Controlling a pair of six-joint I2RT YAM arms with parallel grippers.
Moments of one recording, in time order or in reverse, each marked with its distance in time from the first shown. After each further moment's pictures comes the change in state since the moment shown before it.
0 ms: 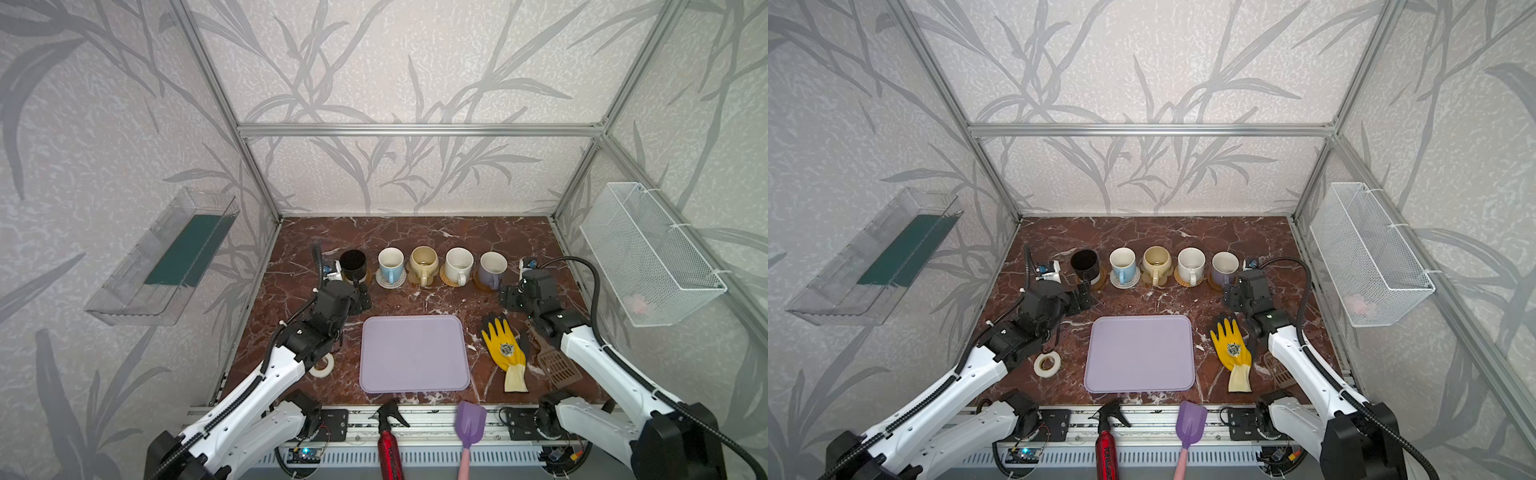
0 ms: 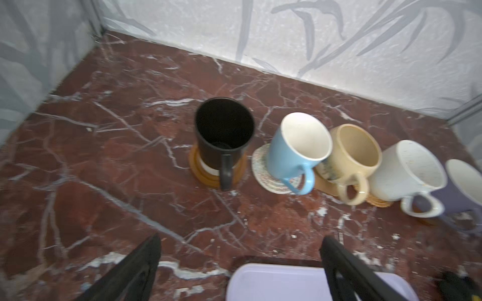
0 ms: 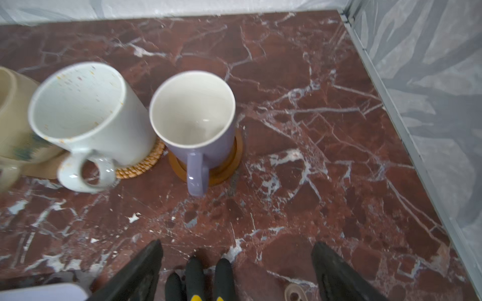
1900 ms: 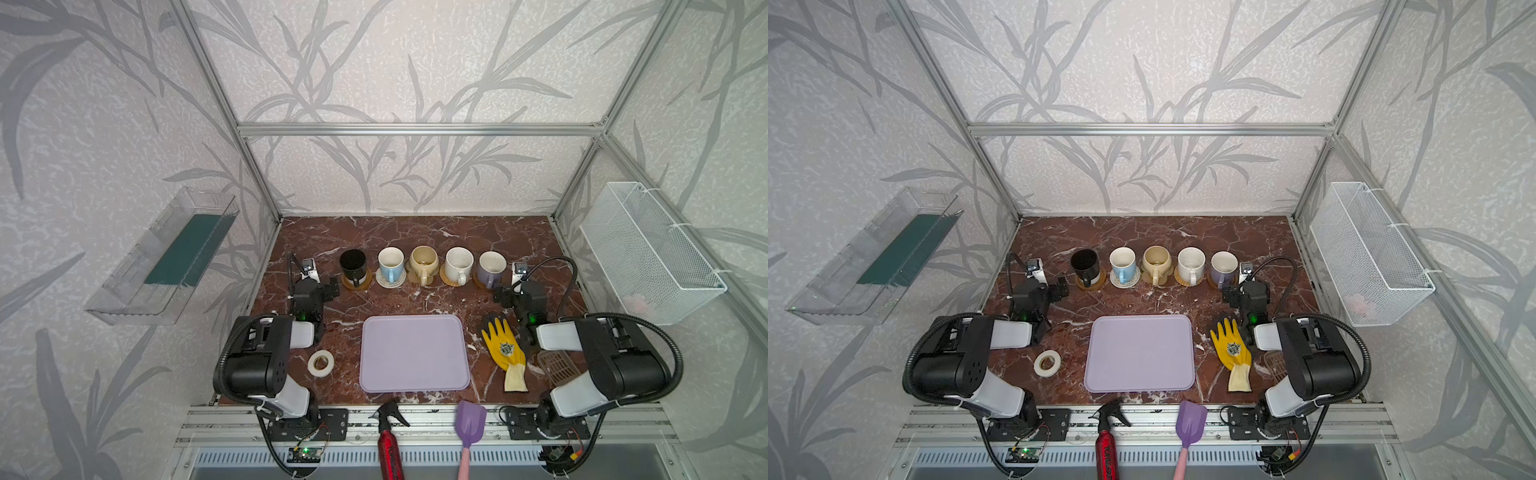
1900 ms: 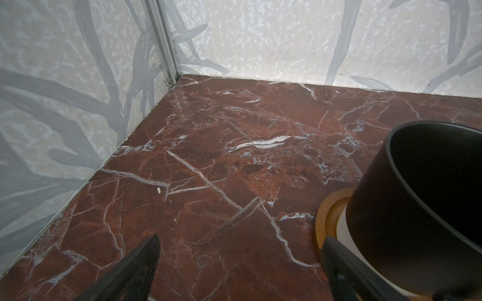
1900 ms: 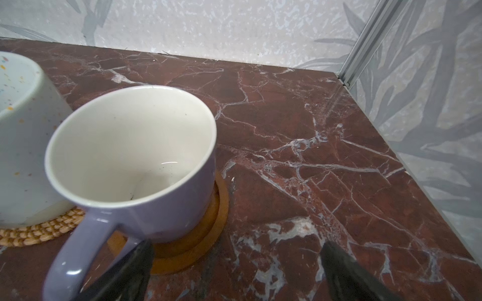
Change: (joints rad) left arm 0.523 0.706 -0.237 1.169 0.254 0.417; right arm -0.124 0.510 -0.214 1.044 -0.090 -0.240
